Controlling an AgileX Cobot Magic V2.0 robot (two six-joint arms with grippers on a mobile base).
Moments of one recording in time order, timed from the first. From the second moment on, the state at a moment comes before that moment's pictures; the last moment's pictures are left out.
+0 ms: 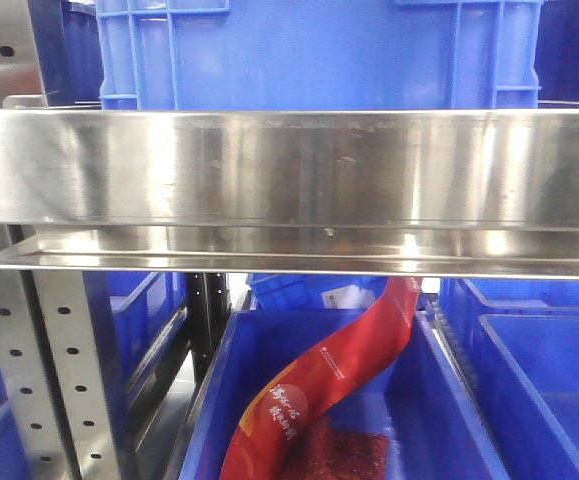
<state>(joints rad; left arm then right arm) -0.47 1.67 -1.74 -0.03 0.36 -0.03 0.38 1.54 -1.65 -0.03 0.67 0.14</state>
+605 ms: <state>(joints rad) -0.47 1.67 -1.74 -0.03 0.38 -0.03 0.40 1.55 -1.65 -0.02 0.69 0.14</state>
